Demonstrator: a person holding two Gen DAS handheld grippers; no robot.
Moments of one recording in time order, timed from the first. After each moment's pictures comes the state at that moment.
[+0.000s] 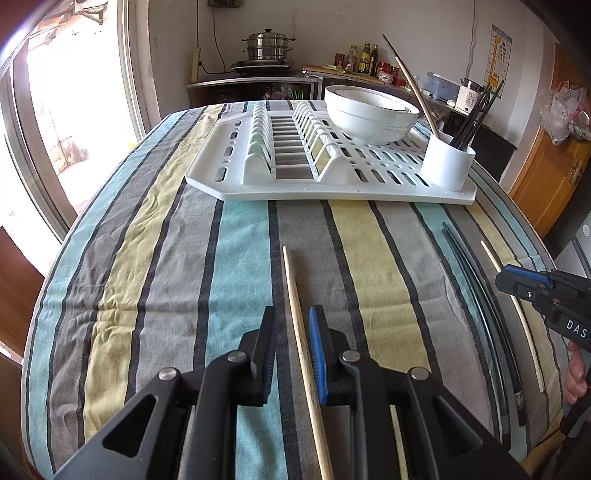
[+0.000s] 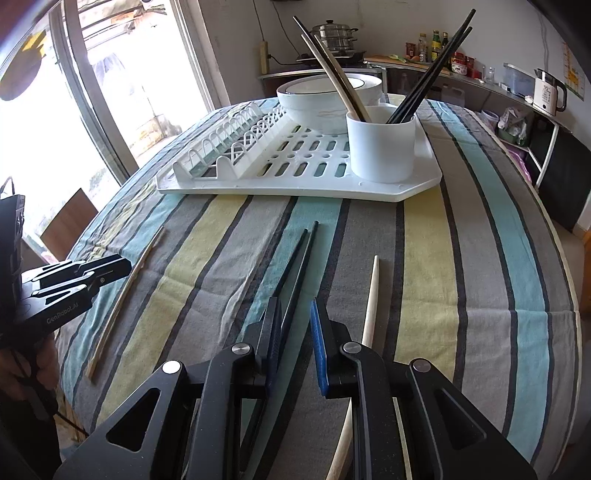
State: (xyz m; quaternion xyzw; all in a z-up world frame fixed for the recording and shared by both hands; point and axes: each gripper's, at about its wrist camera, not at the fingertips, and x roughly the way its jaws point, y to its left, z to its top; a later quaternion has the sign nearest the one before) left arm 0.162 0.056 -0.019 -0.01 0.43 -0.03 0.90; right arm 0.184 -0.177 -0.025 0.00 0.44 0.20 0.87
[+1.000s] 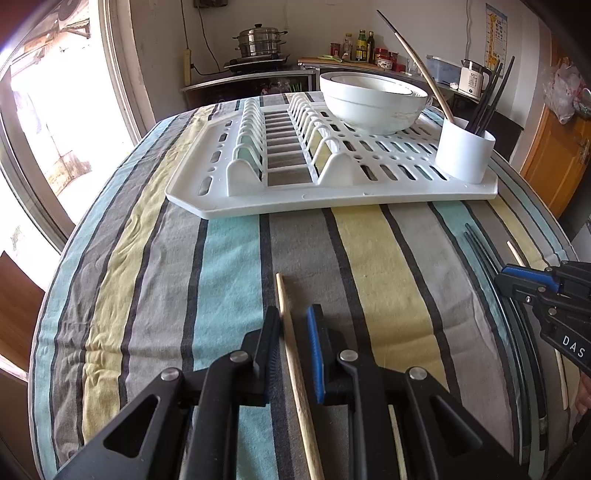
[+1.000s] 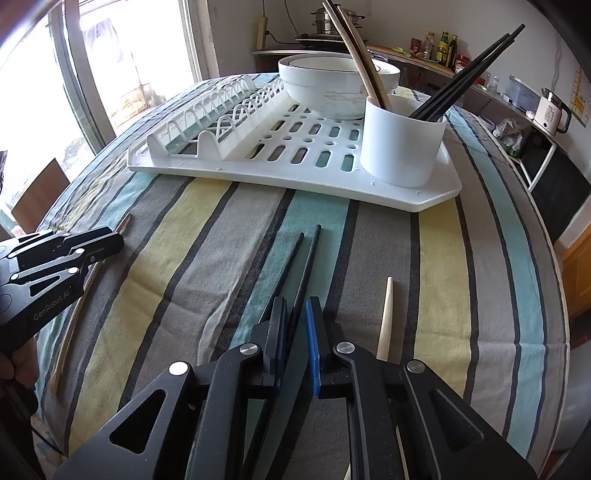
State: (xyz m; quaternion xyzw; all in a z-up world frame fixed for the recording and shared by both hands) left arm 0.197 0.041 -0.029 0.03 0.44 -0.02 0.90; right arm 0.204 -0.147 -0.033 -0.07 0.46 0.16 0.87
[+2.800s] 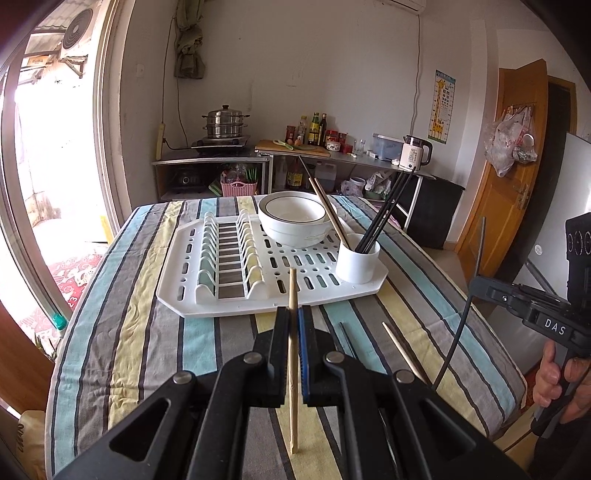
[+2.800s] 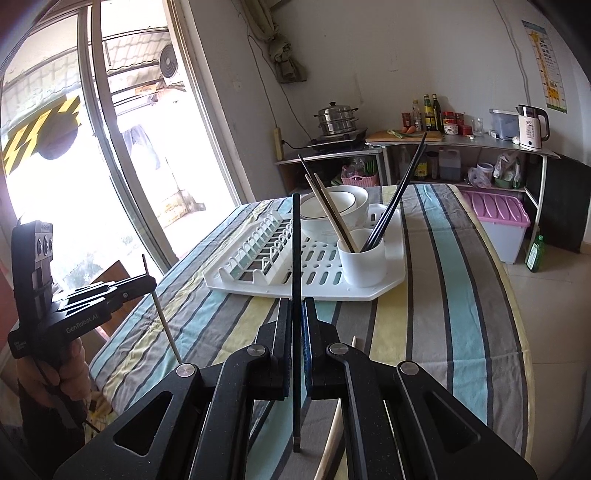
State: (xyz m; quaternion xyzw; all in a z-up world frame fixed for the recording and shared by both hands) left arm 0.129 0.021 0.097 -0.01 0.30 -0.12 0.95; right arm 0.127 -0.241 0.083 0.07 0.29 0.23 0.93
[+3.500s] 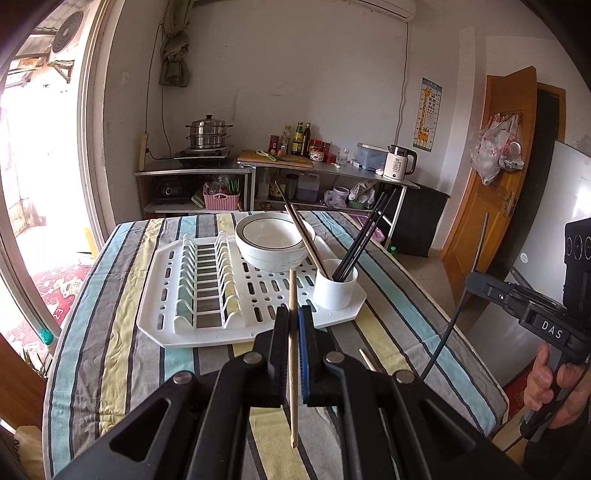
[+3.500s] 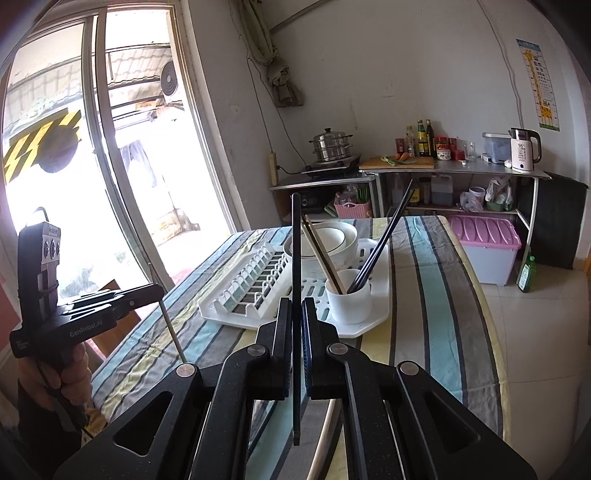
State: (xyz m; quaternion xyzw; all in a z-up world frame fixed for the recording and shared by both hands) left arm 0.152 0.002 0.126 -0.02 0.29 -0.15 0.95; right arm 0.137 -0.255 0.116 0.07 0.25 0.21 0.94
